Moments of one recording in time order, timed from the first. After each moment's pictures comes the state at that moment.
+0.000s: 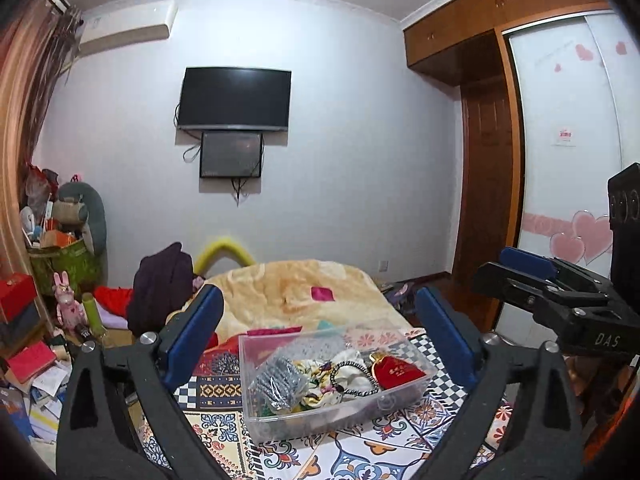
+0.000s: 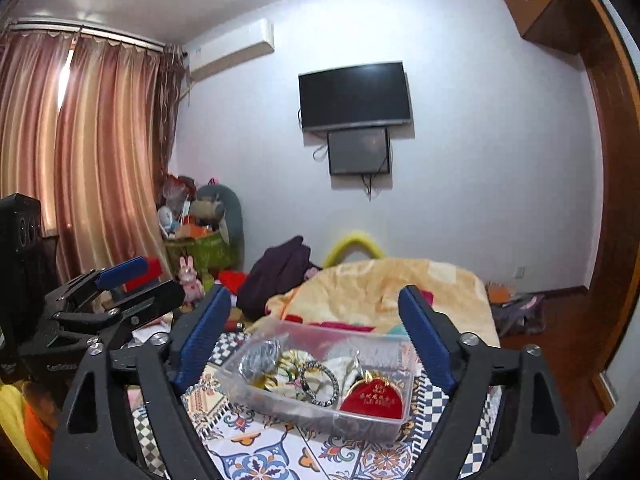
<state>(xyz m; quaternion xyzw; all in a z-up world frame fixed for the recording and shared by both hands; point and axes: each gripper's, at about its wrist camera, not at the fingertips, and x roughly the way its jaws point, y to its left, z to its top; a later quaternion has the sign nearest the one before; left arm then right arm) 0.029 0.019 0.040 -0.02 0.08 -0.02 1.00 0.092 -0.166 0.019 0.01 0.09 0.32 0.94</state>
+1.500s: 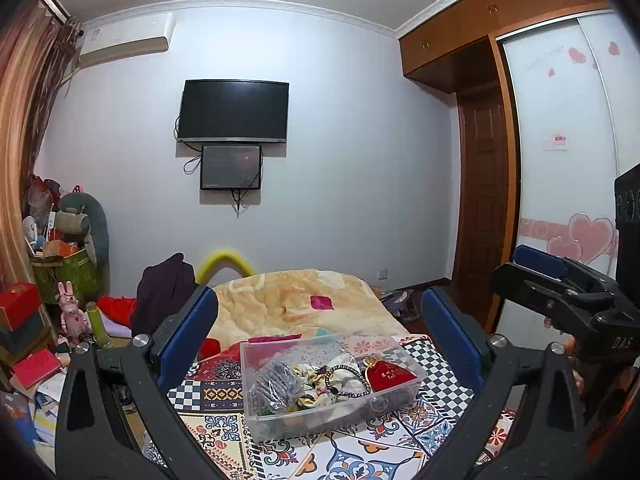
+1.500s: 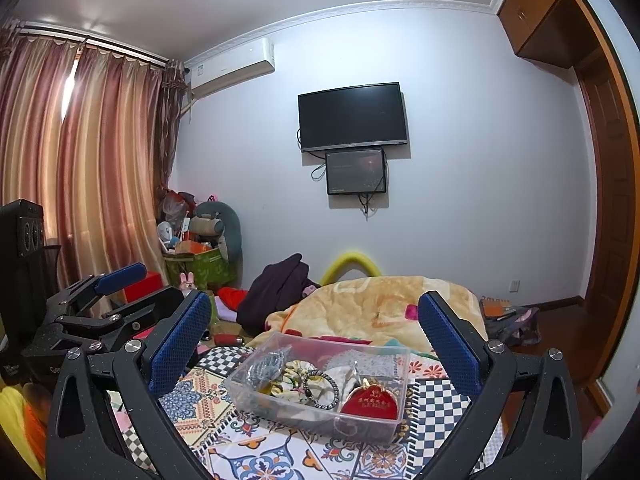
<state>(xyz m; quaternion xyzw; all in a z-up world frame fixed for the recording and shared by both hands) 0.008 0.012 0.048 -0.01 0.06 -0.02 1.00 0.077 -0.175 0.020 0.02 0.06 0.31 0.95</state>
